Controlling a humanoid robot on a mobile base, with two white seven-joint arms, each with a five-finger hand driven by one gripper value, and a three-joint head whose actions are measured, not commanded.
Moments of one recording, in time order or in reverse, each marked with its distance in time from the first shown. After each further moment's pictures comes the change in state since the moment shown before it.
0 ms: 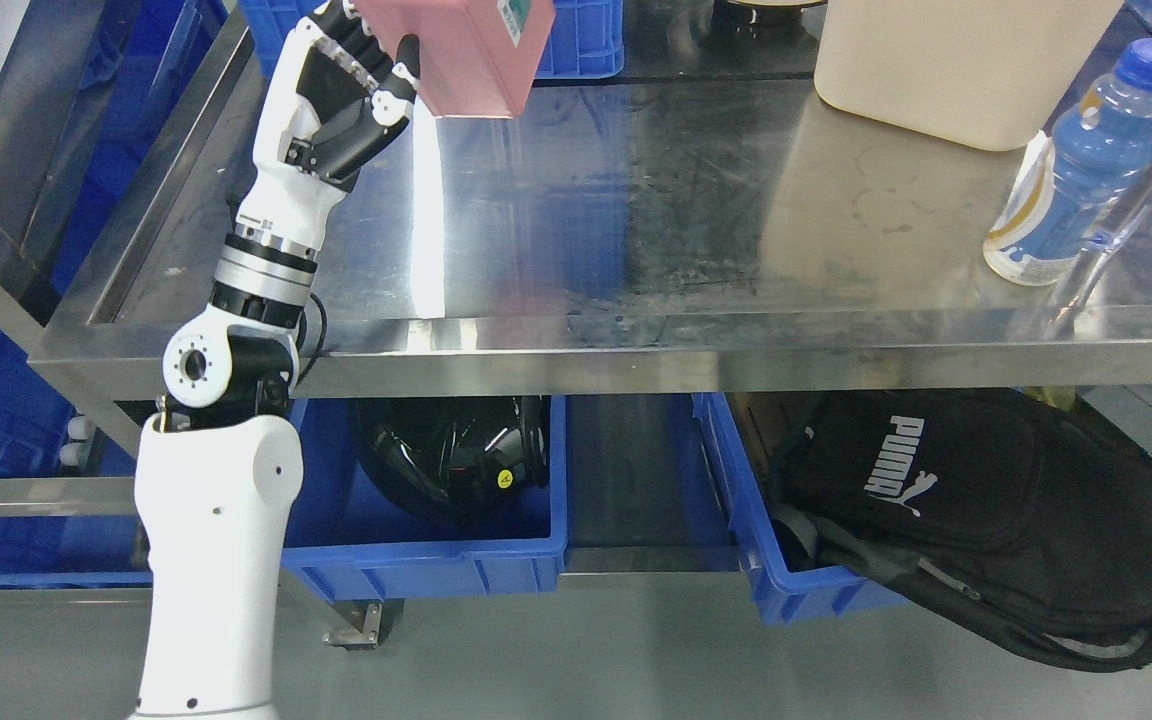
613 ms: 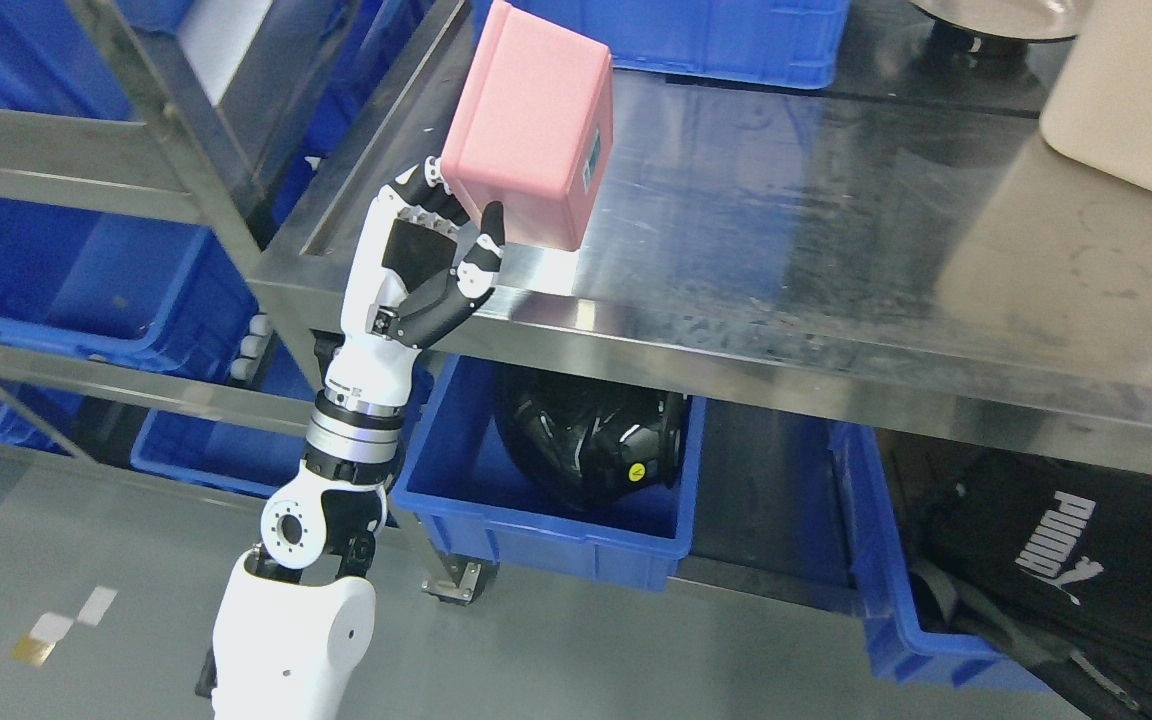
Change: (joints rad) left arm 0.271 -0.005 -0.194 -0.211 0.028 -0.156 0.073; right arm 0.000 0.000 0.000 0.000 0.000 0.000 0.000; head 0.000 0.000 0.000
